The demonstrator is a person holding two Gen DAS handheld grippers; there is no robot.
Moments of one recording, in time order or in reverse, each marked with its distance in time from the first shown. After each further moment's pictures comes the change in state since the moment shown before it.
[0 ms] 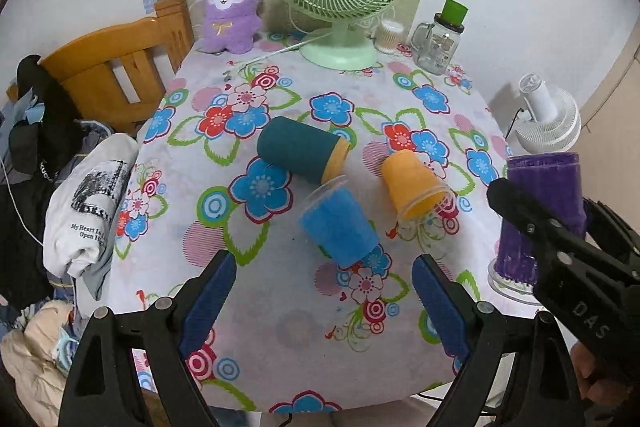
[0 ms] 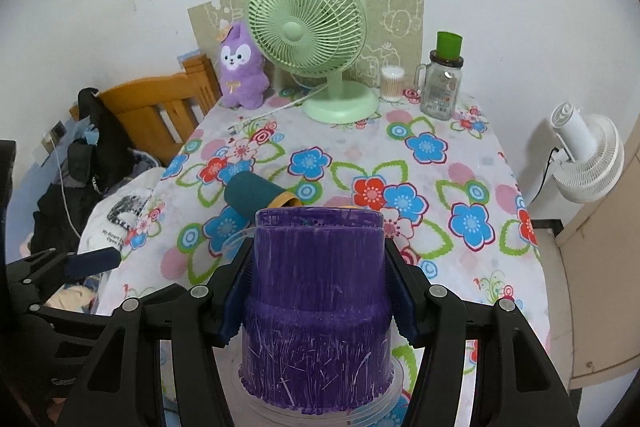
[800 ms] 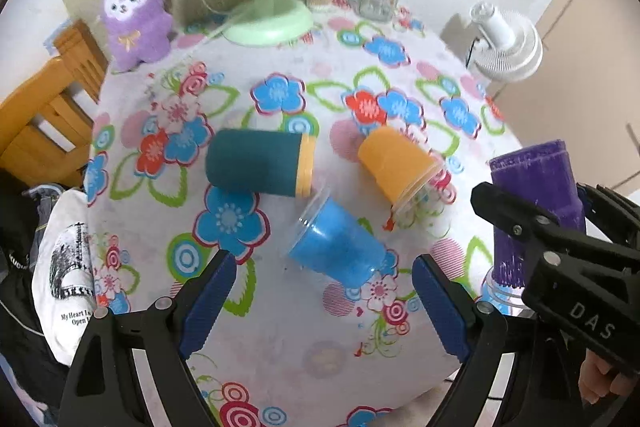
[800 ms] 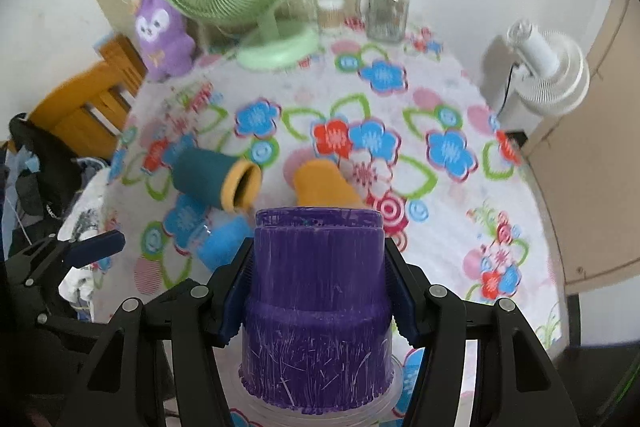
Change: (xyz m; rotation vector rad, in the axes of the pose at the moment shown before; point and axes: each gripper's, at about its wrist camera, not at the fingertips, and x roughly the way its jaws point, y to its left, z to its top) left arm 0.046 0.000 0.052 0.276 0.157 -0.133; right arm 0.034 0.010 0.023 0.203 0.234 -0.159
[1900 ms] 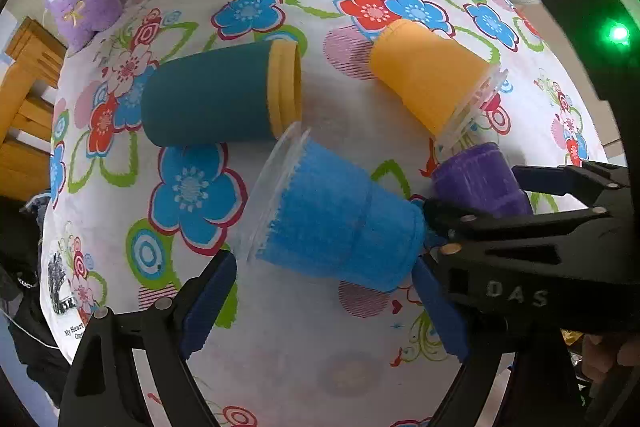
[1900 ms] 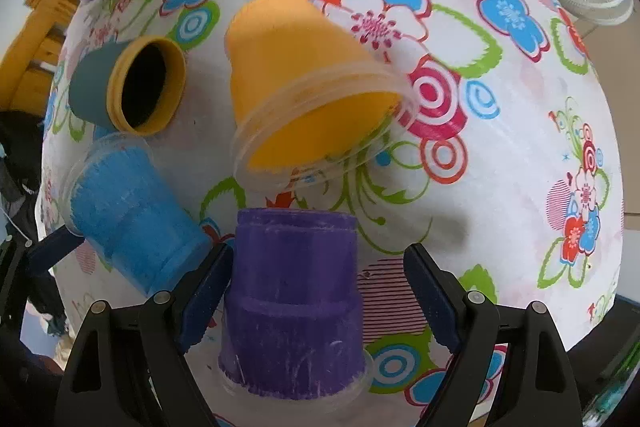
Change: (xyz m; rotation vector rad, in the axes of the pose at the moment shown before) left arm 0.102 -0.010 -0.016 0.129 0.222 0.070; right arm 0.156 -0.020 -0.037 0.099 0.452 0.002
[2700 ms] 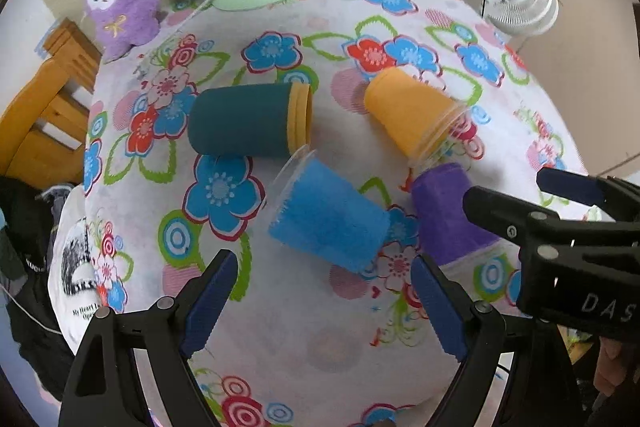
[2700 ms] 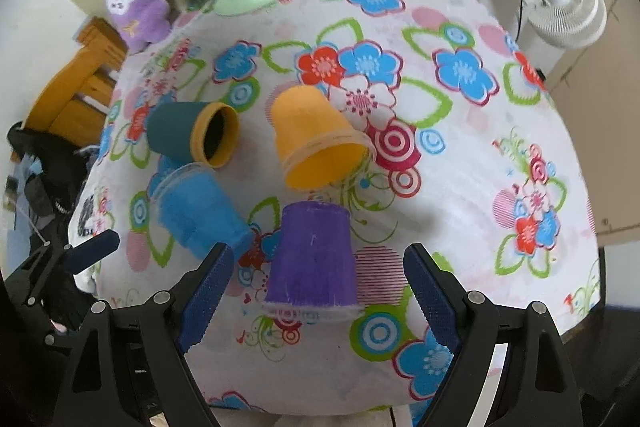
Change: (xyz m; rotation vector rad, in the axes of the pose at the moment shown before) left arm -0.050 -0.004 -0.011 -0.054 -0.094 0.039; right arm -0.080 -0.011 -0.027 0.018 -0.217 0.075
